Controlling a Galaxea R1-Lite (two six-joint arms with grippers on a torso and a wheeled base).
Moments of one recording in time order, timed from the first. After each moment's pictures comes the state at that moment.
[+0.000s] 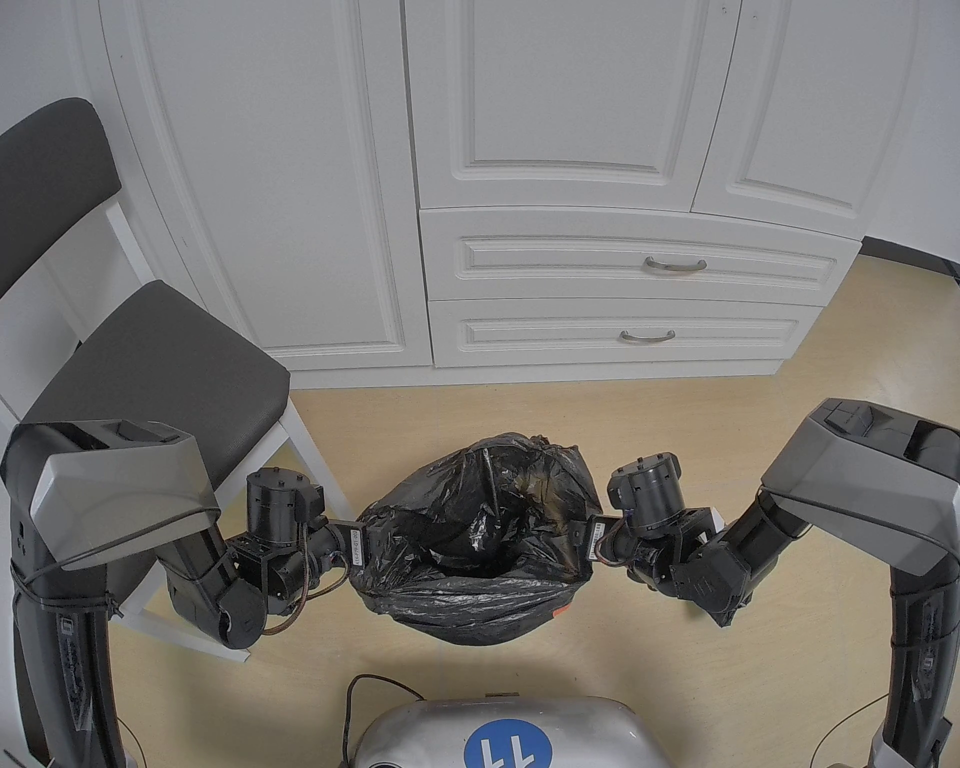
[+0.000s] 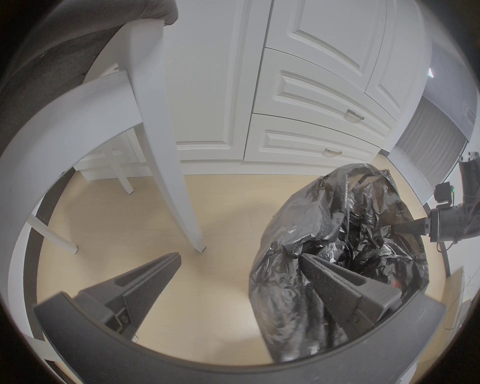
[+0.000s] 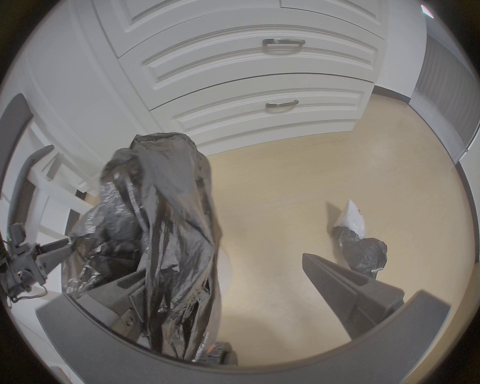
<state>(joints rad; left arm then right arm) -0.36 2.28 -0.67 -1.15 0.13 -0.15 0.54 2.30 -0.99 -0.68 -0.38 0.49</state>
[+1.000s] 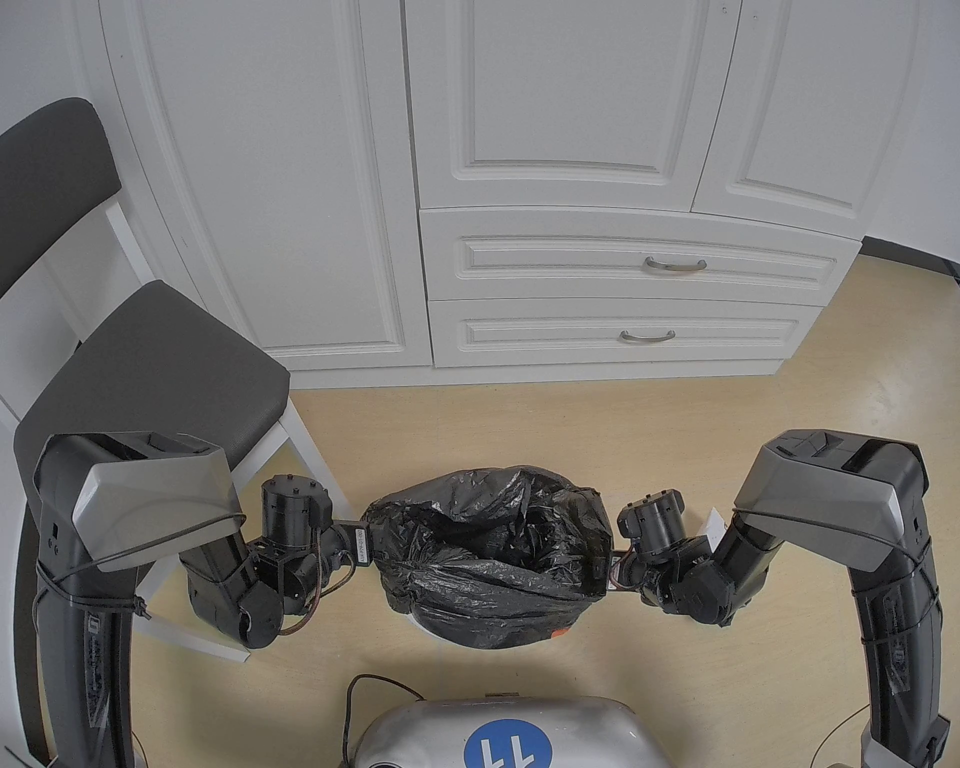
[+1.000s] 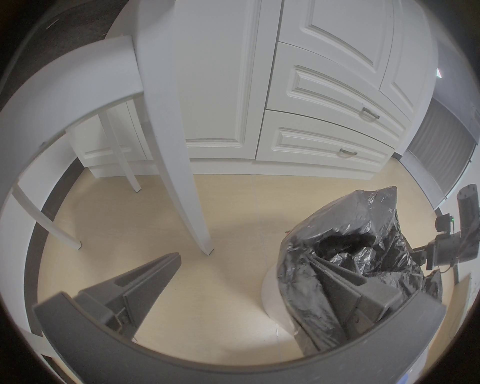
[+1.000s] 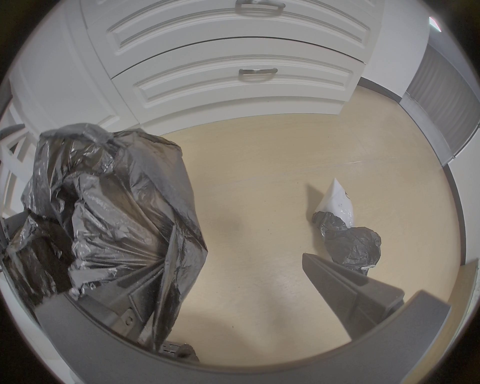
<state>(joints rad) -0.35 2.39 -0.75 -1.19 0.21 -0.17 0.46 2.47 -0.99 -0.71 -0.38 0.43</state>
